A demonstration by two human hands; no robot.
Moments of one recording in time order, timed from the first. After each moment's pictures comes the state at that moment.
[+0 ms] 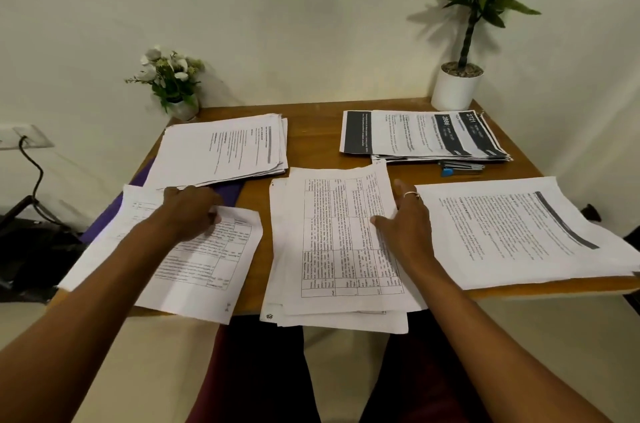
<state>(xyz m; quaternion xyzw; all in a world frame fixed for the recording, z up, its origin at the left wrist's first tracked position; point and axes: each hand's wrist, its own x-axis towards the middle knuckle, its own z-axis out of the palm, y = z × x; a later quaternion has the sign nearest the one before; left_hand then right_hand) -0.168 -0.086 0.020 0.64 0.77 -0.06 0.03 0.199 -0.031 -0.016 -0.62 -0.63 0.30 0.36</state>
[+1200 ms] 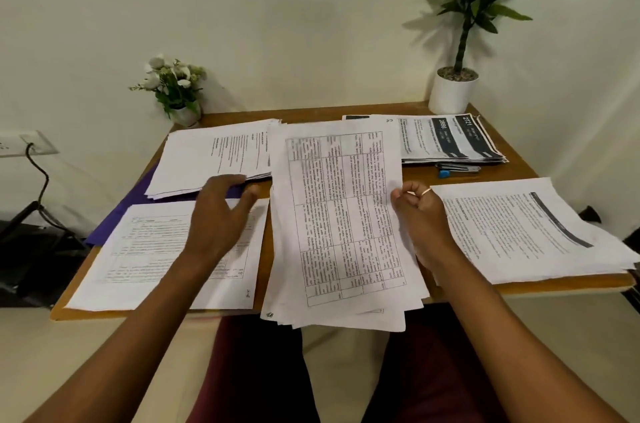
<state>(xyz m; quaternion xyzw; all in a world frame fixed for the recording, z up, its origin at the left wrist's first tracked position) -0.089 -0.113 0.021 0.54 0.73 0.41 0.07 0.222 -0.037 0.016 -0.48 -0.43 0.57 0.50</state>
